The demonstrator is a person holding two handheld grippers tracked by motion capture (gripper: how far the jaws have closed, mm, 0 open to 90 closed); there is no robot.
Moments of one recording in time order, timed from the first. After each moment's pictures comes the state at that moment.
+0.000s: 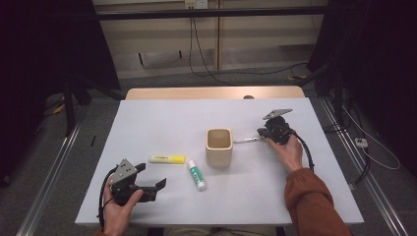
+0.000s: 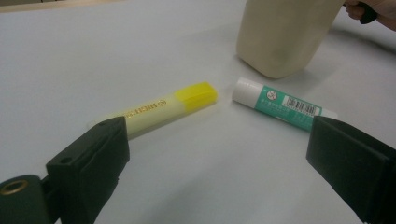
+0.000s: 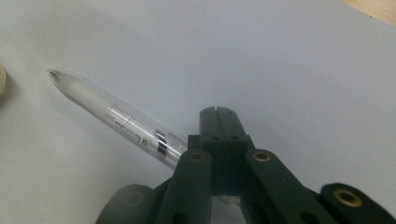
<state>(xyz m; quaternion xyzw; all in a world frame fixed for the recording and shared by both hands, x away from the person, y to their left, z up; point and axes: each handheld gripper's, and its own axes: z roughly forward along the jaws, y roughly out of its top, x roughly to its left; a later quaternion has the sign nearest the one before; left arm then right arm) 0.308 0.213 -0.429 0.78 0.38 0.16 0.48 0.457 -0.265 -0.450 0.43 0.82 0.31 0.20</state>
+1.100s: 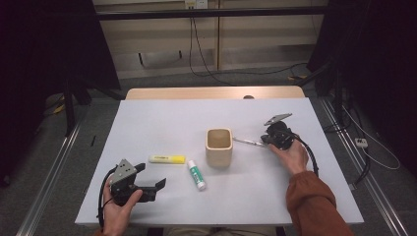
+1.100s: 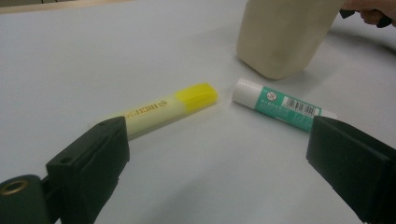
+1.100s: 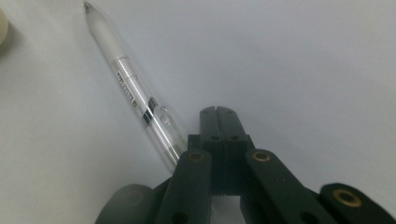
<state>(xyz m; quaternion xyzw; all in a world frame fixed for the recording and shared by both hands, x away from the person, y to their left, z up) 0.308 0.214 -0.428 0.77 0.38 0.16 0.48 0.439 -0.267 -0.451 0.43 0.84 0.27 0.18</state>
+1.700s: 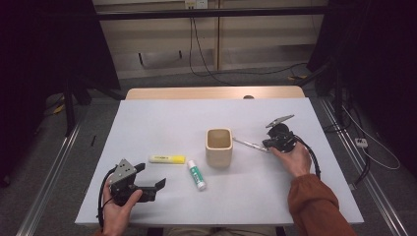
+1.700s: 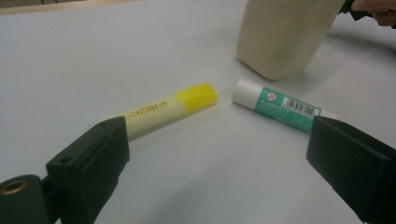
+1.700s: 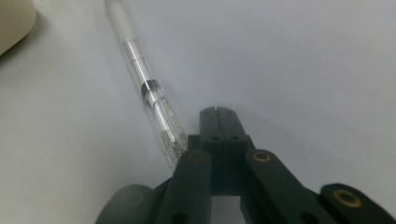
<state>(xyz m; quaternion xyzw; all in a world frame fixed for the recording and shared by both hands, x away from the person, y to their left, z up) 0.308 0.214 -0.427 0.77 0.38 0.16 0.48 0.426 -0.268 -0.445 0.46 0.84 0.26 0.15</state>
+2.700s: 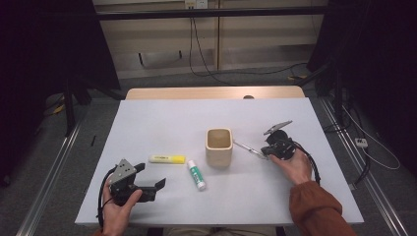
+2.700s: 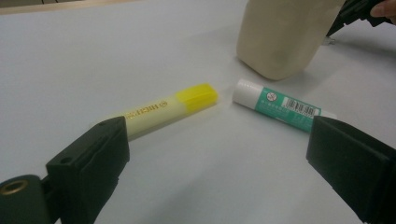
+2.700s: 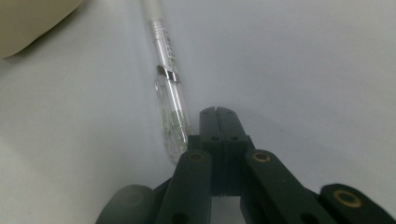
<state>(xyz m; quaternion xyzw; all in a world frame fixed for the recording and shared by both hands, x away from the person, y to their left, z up) 0.308 0.215 -0.427 0.77 0.38 0.16 0.48 0.402 -0.256 -0.441 0.45 0.85 0.24 0.13</state>
